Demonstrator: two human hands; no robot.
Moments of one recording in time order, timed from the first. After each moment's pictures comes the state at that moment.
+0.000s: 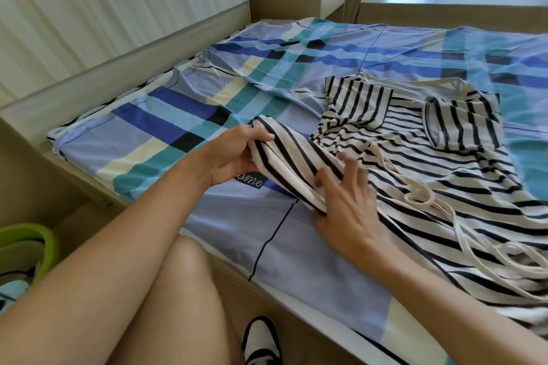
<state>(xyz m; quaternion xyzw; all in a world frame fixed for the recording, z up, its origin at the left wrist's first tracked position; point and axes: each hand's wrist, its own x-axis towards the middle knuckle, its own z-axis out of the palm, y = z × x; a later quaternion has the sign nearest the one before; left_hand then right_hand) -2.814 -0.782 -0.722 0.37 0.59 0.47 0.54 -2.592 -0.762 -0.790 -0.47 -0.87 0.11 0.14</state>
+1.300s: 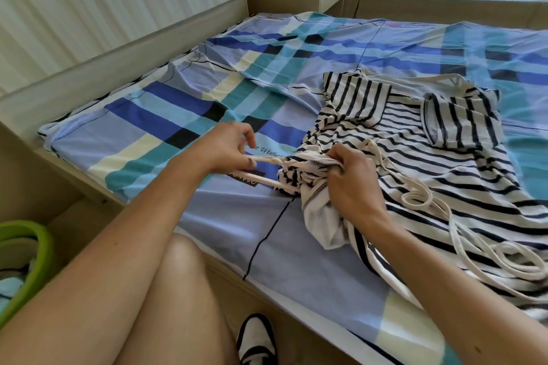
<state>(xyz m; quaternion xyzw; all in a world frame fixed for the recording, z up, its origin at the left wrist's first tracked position) -2.826 -0.781 -0.721 0.57 0.79 0.14 0.17 -2.598 -0.731 -0.772 -0.45 -0.74 0.33 0.36</state>
